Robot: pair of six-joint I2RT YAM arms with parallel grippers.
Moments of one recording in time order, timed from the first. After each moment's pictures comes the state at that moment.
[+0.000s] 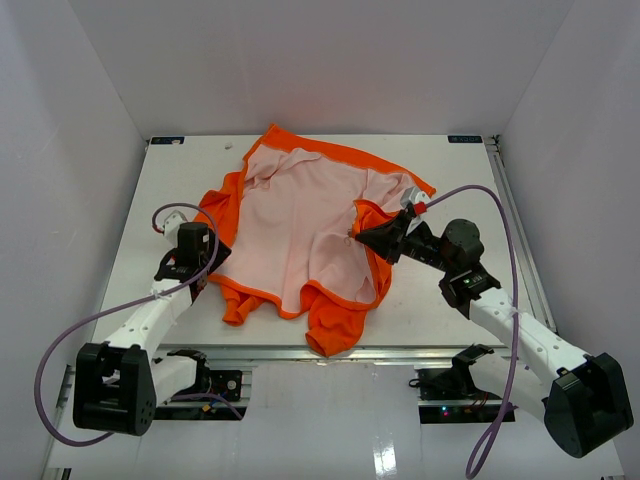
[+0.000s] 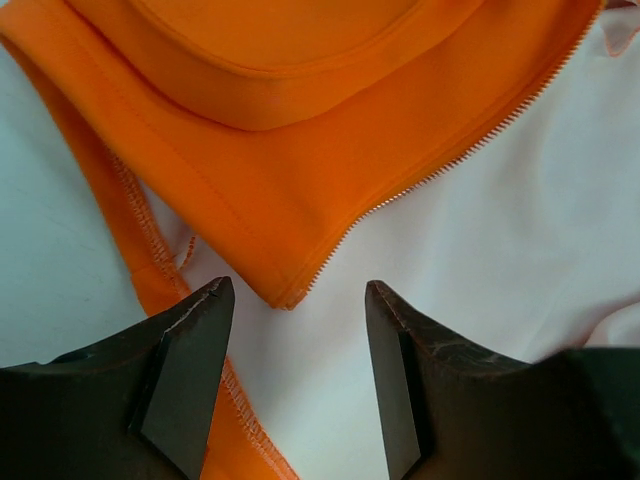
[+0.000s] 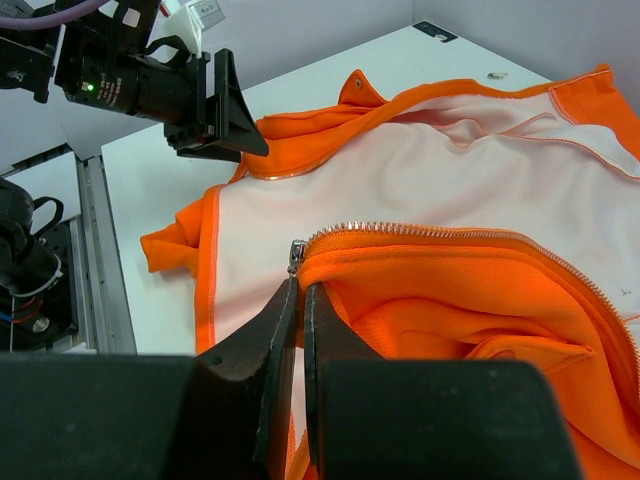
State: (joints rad) left arm -0.13 1.10 0.56 -0.17 -0.26 -0.77; right arm 0.49 0.97 0.56 0.48 -0.65 0.16
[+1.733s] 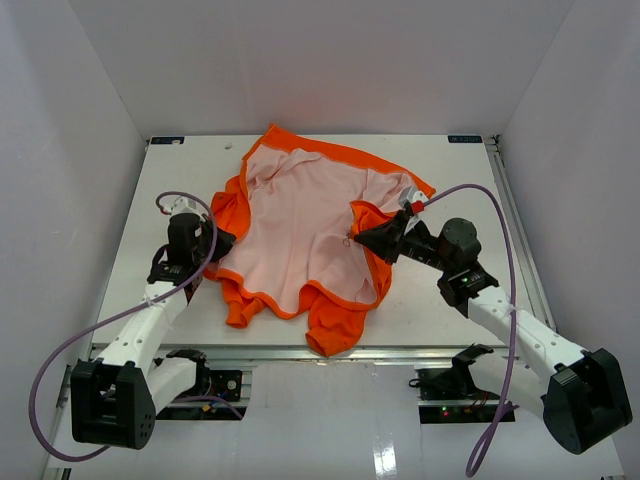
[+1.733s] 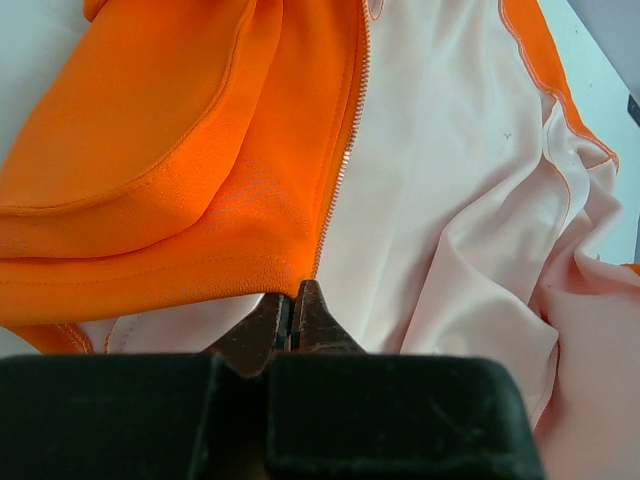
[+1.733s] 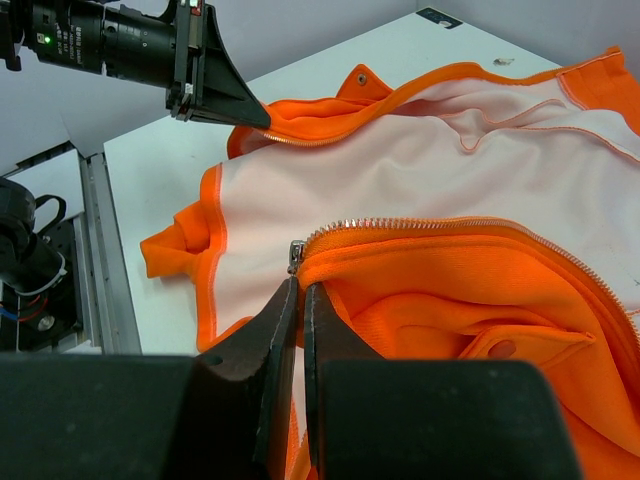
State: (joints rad) left arm -0.12 1.03 0.62 -0.11 0.04 -0.69; right arm 0.49 1.00 0.56 0.48 -0.65 0.18
